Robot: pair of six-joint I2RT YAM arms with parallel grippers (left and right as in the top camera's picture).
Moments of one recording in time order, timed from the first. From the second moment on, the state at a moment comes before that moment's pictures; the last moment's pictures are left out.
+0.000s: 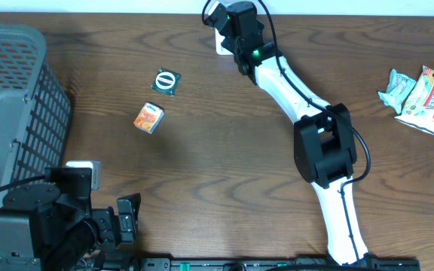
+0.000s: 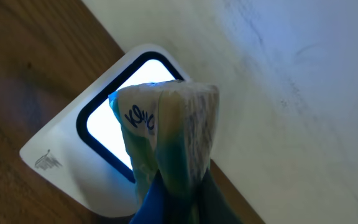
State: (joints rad) left arm -0.09 0.73 1.40 -1.56 0.14 -0.15; right arm 0.44 2.43 2.07 -0.19 0.29 -0.69
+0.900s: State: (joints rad) left arm -0.09 0.73 1.40 -1.56 0.14 -0.15; right arm 0.05 2.25 2.07 -0.83 0.74 -0.14
